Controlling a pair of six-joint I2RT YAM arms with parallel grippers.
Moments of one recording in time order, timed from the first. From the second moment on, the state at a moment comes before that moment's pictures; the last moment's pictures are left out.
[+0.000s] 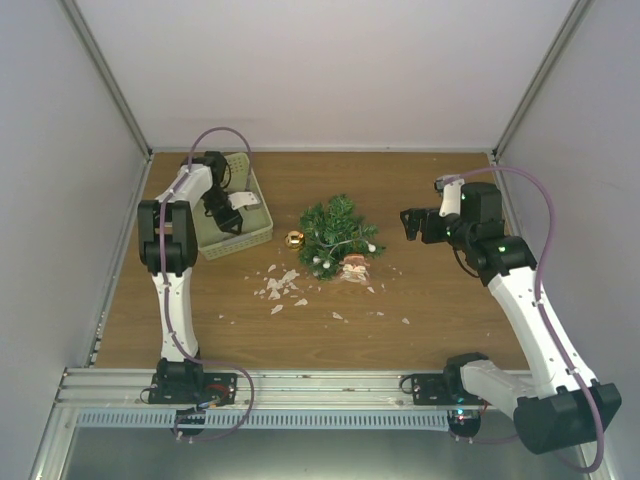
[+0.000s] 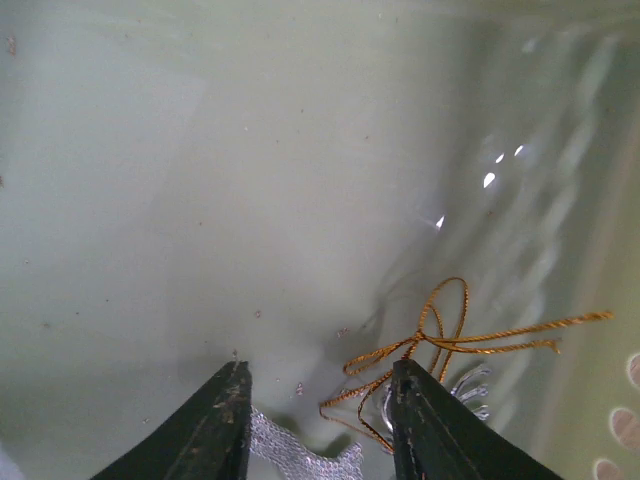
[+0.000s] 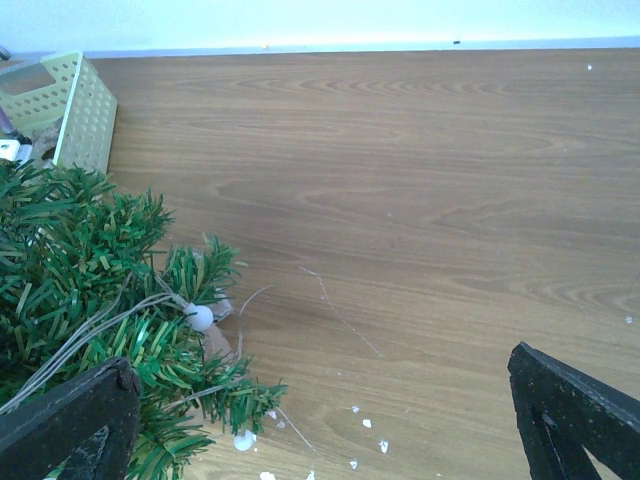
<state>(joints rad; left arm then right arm) -0.02 2.28 1.88 -1.15 0.21 1.05 0.20 1.05 1.06 -0.63 -0.16 0.13</state>
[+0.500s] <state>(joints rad) -0.02 2.29 1.88 -1.13 0.17 1.03 0.20 1.05 1.06 -0.63 -0.16 0.13</state>
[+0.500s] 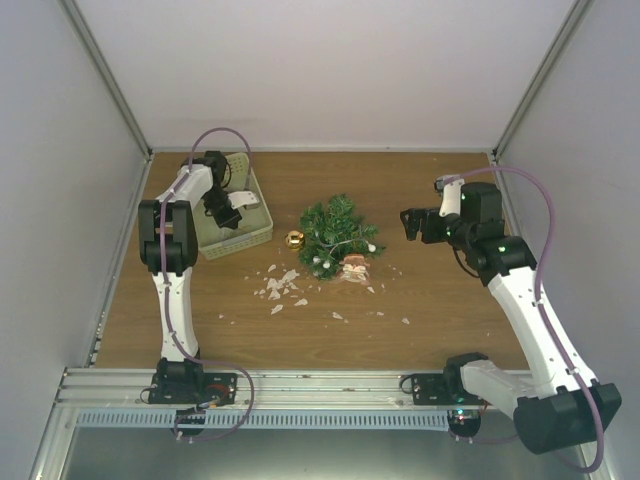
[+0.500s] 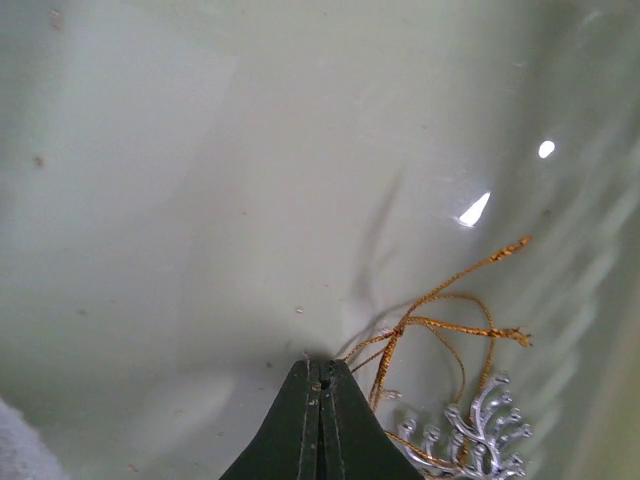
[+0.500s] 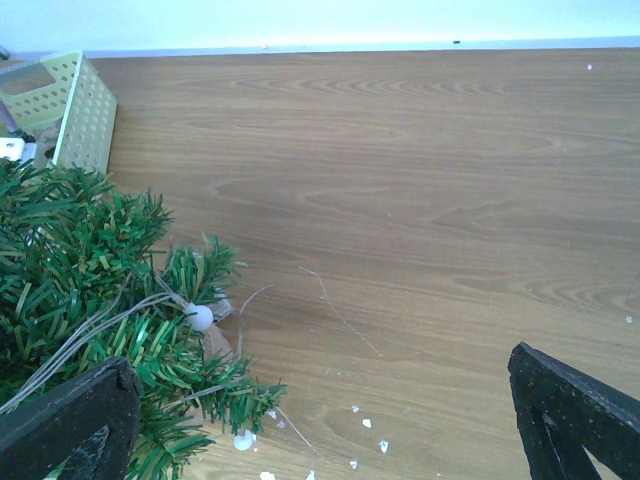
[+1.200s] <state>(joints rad) -0.01 2.17 1.88 -1.03 0.18 1.00 0.20 1.05 1.05 -0.63 -0.16 0.13</state>
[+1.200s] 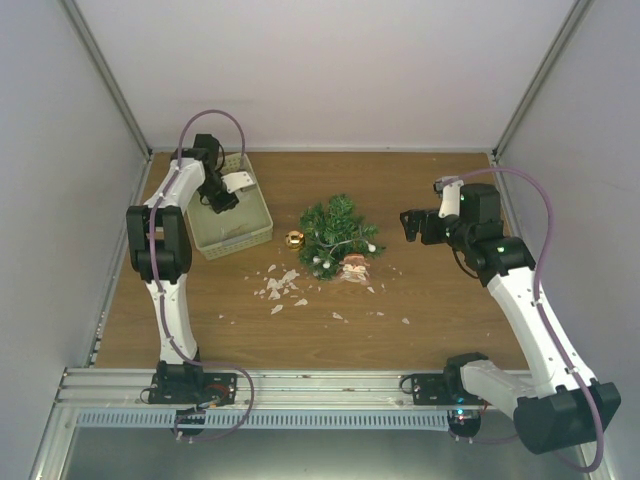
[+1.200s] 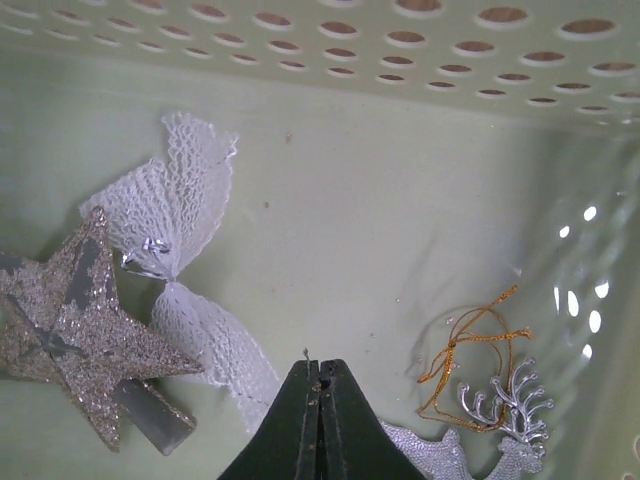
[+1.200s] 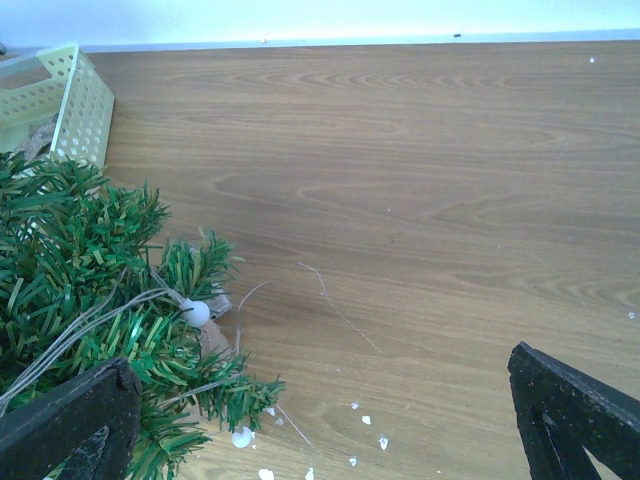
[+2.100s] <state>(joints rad) -0.01 2.20 1.81 -1.11 0.26 1.07 0.20 1.05 1.04 -0.63 -0.16 0.13</state>
